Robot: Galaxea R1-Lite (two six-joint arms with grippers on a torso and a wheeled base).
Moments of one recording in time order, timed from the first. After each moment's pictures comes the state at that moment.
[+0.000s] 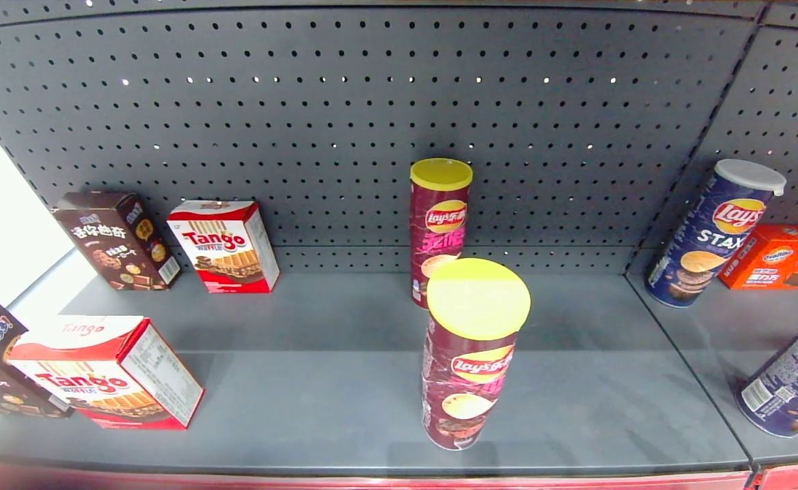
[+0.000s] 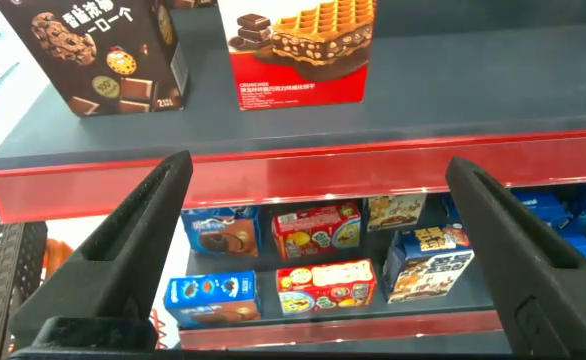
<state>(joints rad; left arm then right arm) -0.01 0.00 0.00 0.00 -0.04 0.04 0.26 0.72 -0.72 0.03 0.41 -0.06</state>
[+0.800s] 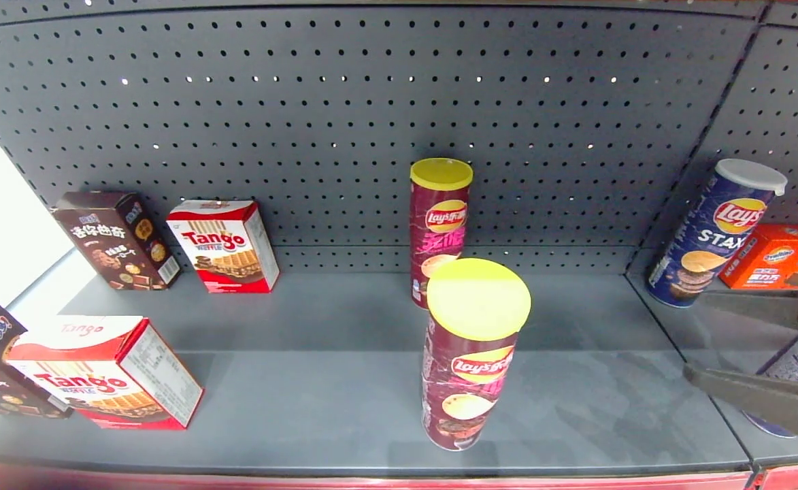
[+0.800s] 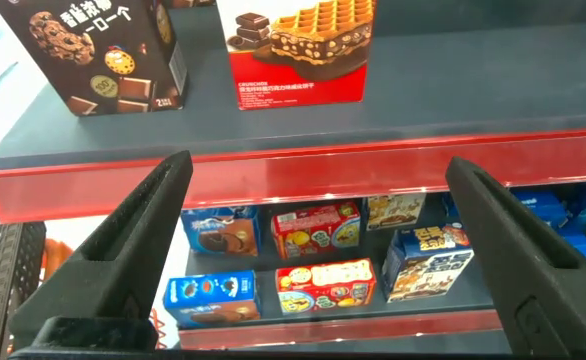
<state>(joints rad) -0.01 0.00 0.00 0.00 -0.05 0.04 0.52 1.01 -0.73 -0.07 0.31 -0.06</state>
